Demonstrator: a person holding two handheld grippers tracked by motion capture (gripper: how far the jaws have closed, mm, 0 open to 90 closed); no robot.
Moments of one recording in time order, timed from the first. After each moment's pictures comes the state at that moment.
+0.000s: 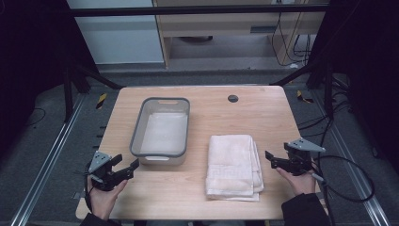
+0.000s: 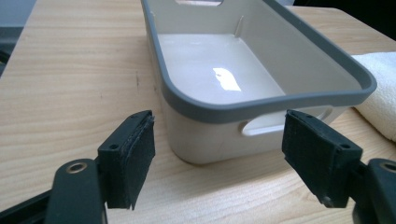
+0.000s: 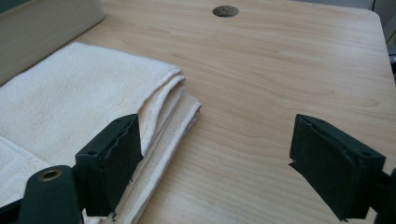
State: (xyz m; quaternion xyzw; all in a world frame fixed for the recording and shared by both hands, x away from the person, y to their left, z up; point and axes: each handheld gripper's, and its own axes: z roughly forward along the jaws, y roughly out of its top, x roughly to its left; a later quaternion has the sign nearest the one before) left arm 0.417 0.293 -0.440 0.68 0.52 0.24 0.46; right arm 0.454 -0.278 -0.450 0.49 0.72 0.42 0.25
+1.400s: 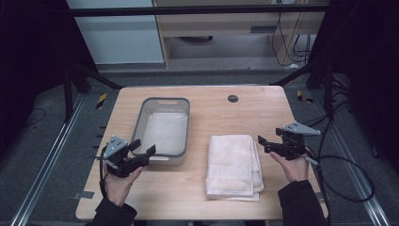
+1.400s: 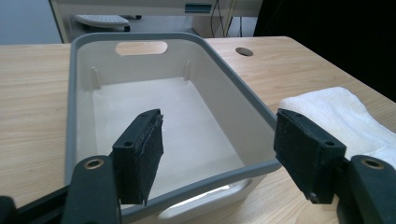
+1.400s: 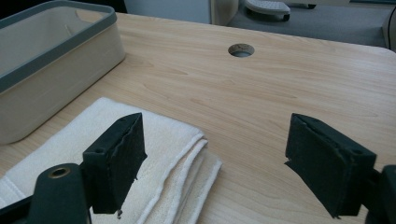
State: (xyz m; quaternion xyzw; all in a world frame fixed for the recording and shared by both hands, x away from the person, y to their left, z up) left arm 0.435 0.237 -0.399 0.69 0.46 0.23 0.50; right arm 0.483 -0.256 -0.413 0.48 0.71 0.45 0.25
